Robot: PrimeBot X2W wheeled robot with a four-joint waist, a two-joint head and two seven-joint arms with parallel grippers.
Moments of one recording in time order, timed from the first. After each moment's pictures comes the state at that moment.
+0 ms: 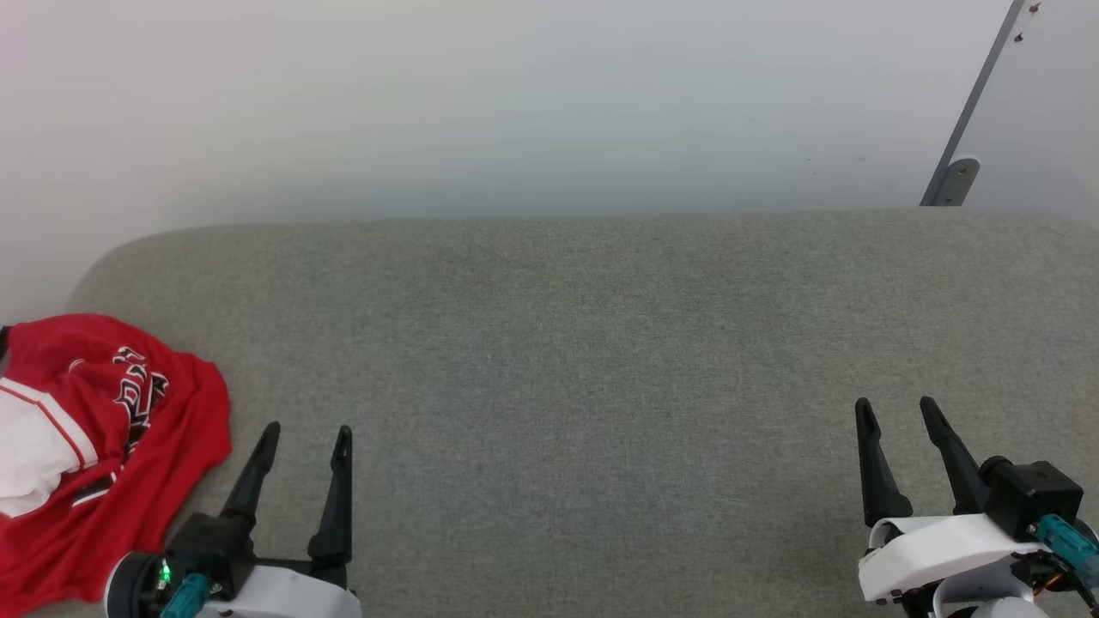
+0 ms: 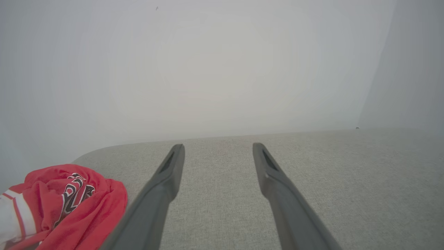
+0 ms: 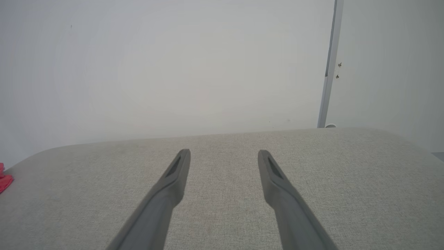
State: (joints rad) left arm -0.02 0.18 -0.02 0.13 -0.17 -0.08 -0.26; right arm -0.12 -0.05 -0.02 0.24 0.19 0.13 -0.20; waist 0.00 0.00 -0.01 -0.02
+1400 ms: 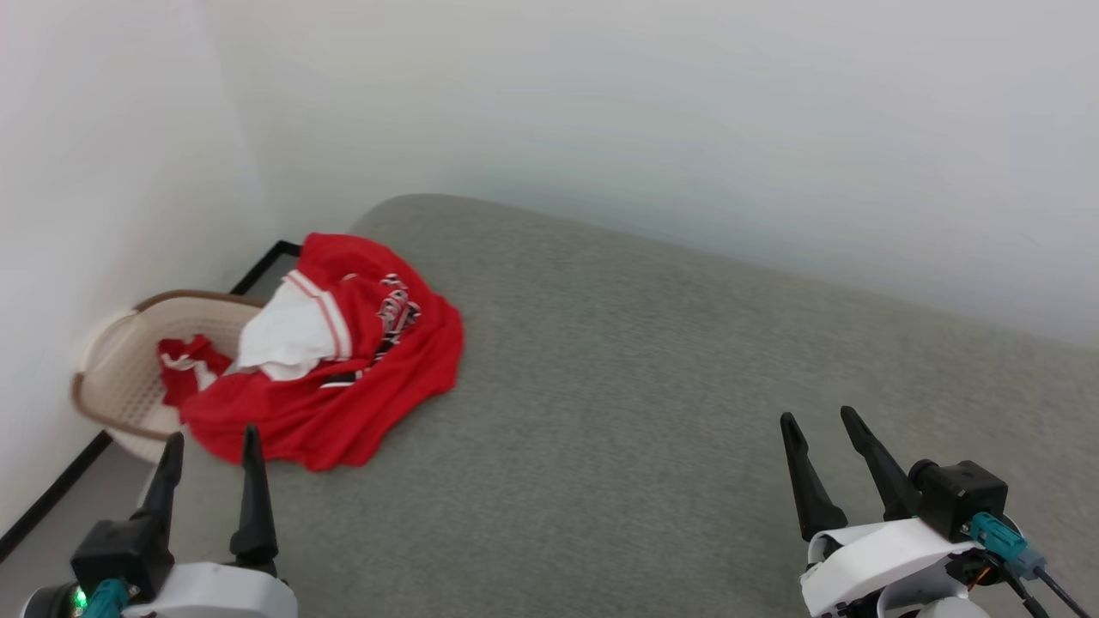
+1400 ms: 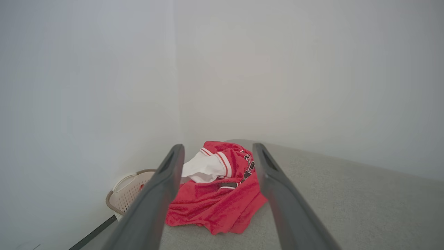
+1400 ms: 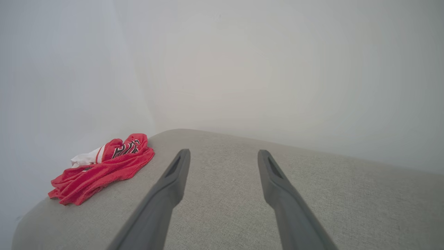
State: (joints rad) left arm 0.02 0.20 0.09 0.05 -0.23 0.01 -0.19; right arm -0.14 -0.06 0.13 0.29 0.27 0.13 -0.20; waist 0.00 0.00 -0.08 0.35
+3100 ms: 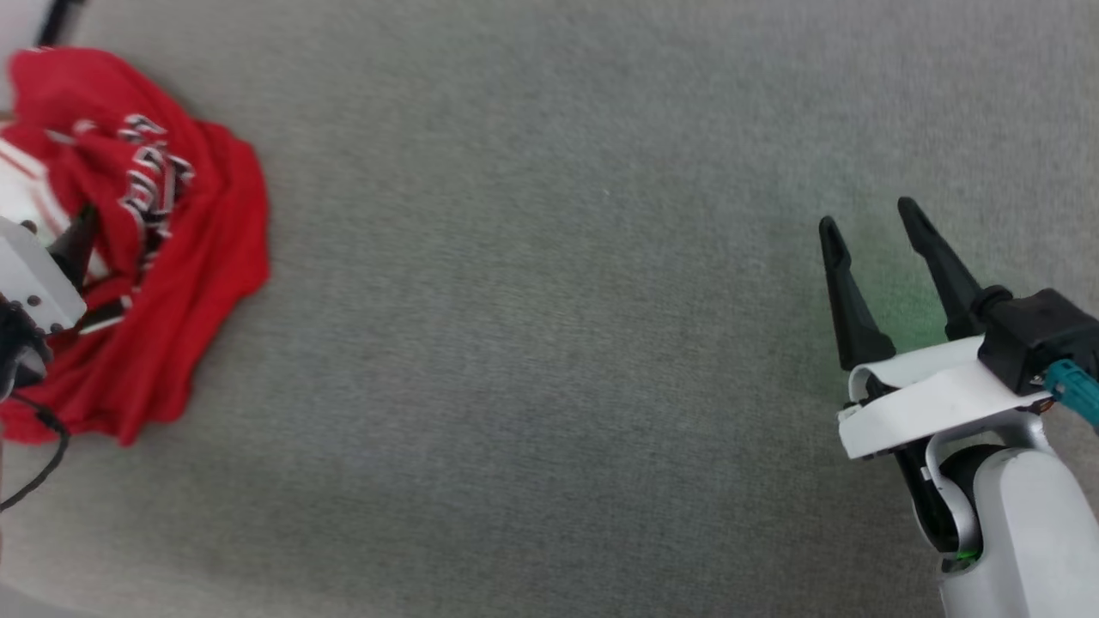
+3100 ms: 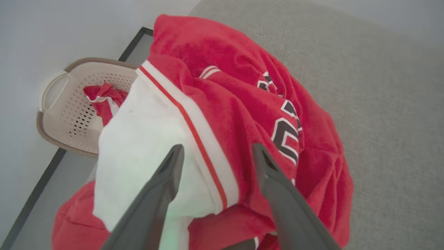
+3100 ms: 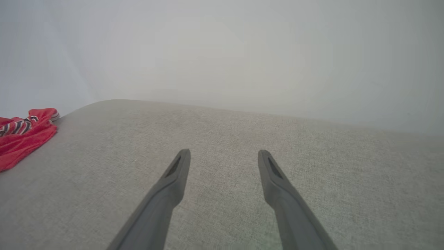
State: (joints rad) left arm -0.83 0.60 -0.10 0.81 -0.72 -0.13 0.34; right arm -0.35 -0.09 0.10 0.03 0.14 0.13 -0.07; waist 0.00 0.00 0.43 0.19
